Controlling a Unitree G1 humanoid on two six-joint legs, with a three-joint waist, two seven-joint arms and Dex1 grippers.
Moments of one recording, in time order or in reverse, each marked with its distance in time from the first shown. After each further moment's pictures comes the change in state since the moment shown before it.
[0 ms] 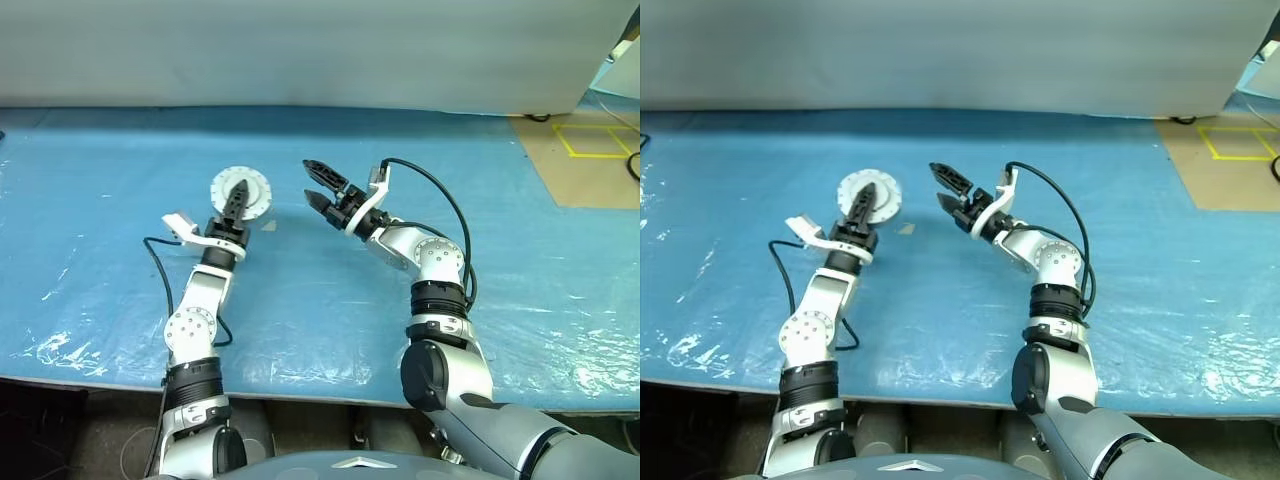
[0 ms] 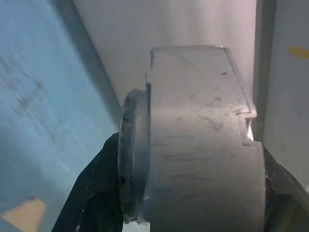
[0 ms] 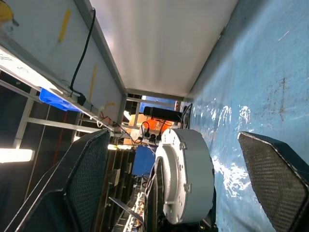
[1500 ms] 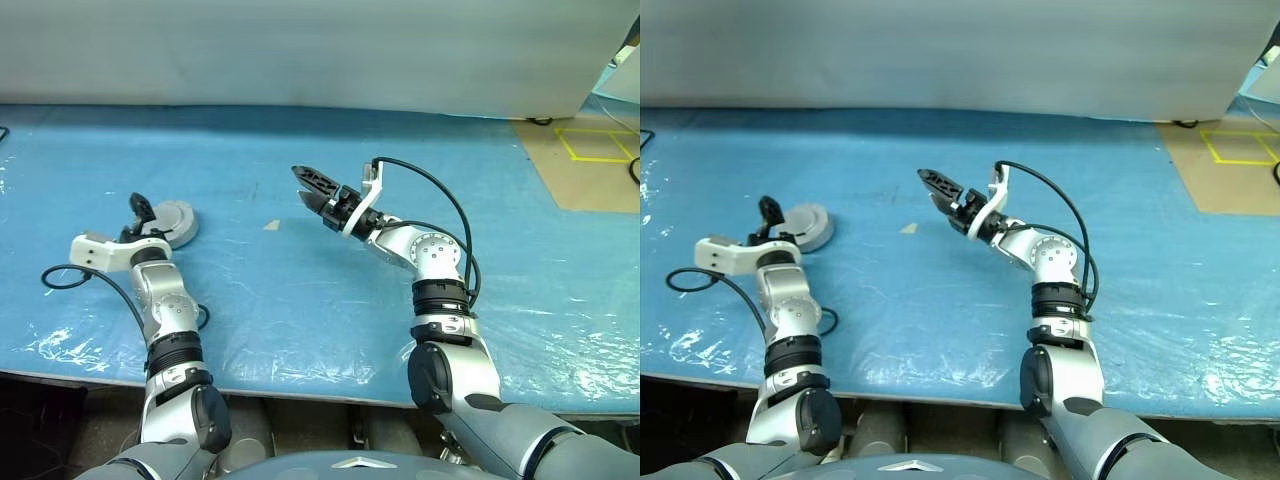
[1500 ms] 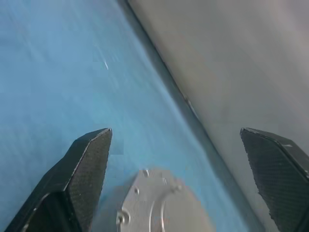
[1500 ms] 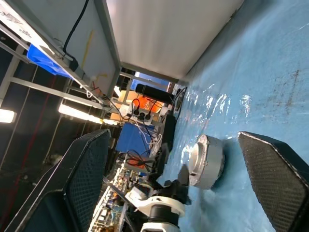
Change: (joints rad) left arm -0.150 0.126 0.190 0.308 0.376 -0.597 0.265; right arm 0.010 -0.063 0.150 -0.025 -0.079 -0.031 0.116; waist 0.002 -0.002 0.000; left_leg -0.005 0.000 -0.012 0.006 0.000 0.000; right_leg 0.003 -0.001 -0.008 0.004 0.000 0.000
